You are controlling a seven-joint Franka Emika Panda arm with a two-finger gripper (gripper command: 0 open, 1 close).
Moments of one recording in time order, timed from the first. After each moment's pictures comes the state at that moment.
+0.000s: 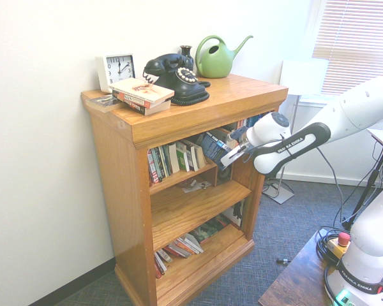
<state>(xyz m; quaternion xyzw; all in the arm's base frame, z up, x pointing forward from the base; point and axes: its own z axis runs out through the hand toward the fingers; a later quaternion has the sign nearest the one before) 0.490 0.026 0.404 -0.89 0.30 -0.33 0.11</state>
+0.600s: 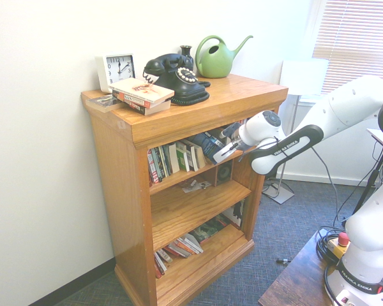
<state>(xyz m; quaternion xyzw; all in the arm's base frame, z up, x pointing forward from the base) 0.526 0.040 0.411 -0.89 0.28 -0.35 0.11</state>
